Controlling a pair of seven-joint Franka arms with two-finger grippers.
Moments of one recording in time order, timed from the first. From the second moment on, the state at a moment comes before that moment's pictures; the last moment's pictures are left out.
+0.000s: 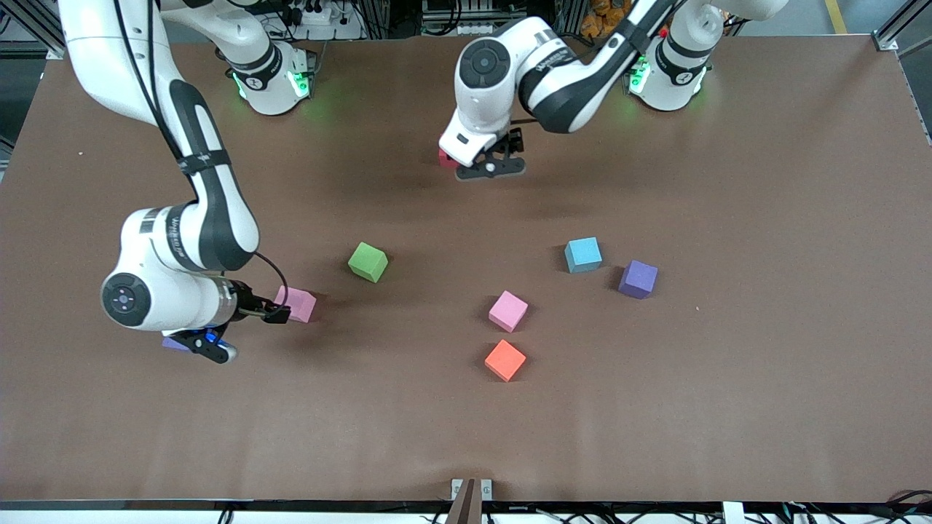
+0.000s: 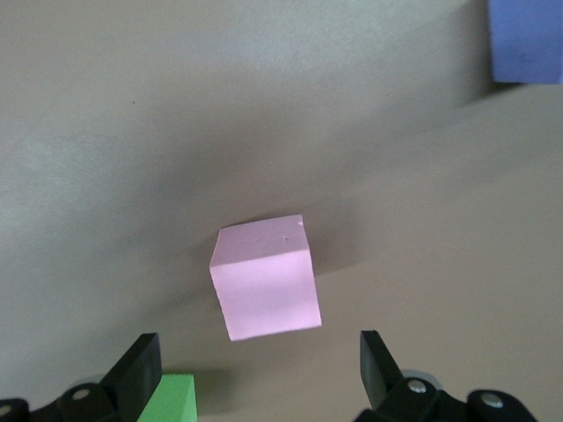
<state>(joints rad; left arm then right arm) -0.60 0.31 -0.43 -1.91 -0.04 2.13 -1.05 0.29 0.60 -0.17 -1.57 0.22 1.92 0.48</state>
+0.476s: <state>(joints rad) -0.75 0.35 -0.45 -2.08 -0.02 2.39 -1.05 0.30 0.63 -0.17 -1.63 0.22 2.04 0.45</state>
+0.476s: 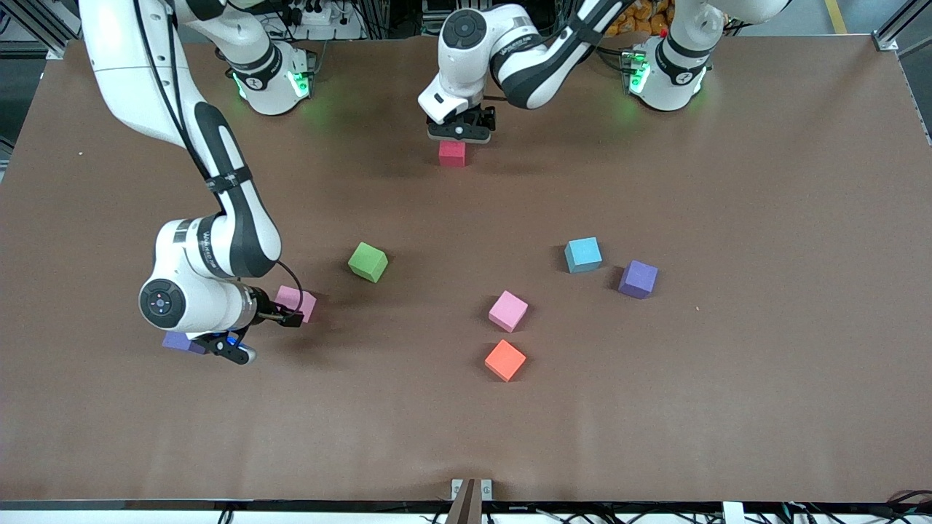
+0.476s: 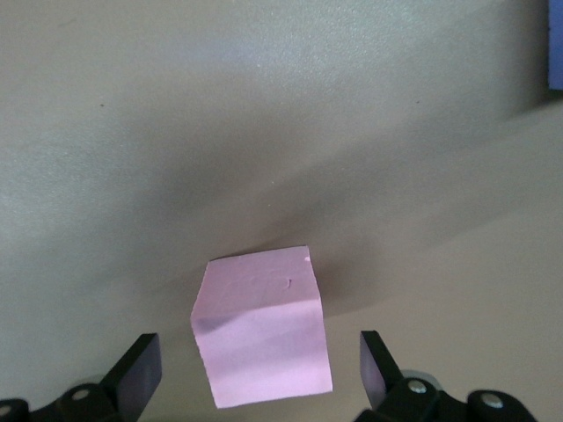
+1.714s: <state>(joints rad) -0.77 0.59 -0.44 -1.92 0.06 2.37 -1.15 0.34 0.67 -0.17 -1.70 0.24 2.13 0.38</state>
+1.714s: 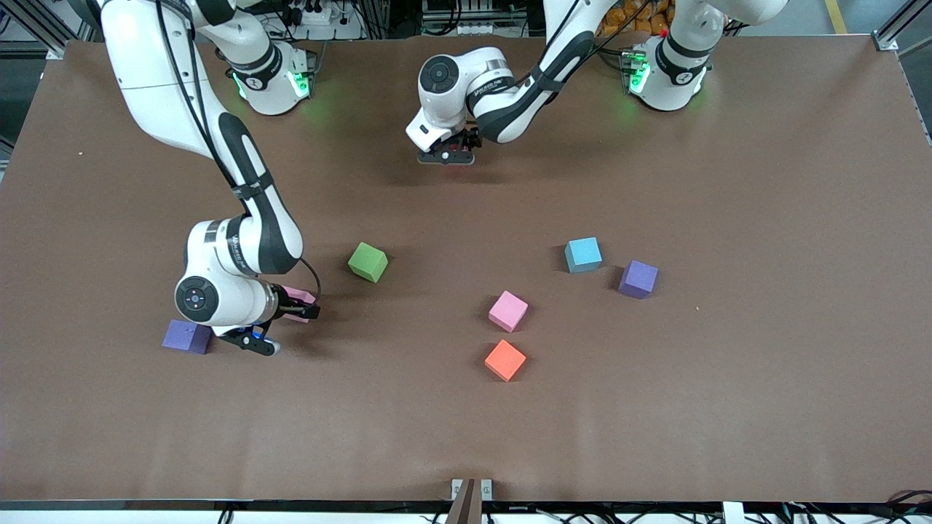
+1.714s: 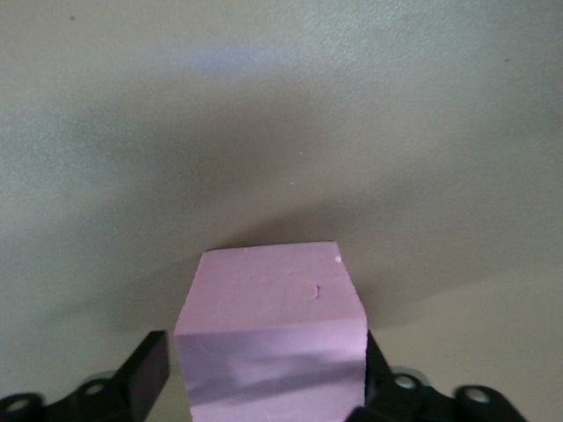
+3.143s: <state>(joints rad) -0.78 0.68 -0.35 -1.73 0.16 2.36 -1.12 0.35 0.51 -0.17 -1.67 0.25 2.07 0.37</state>
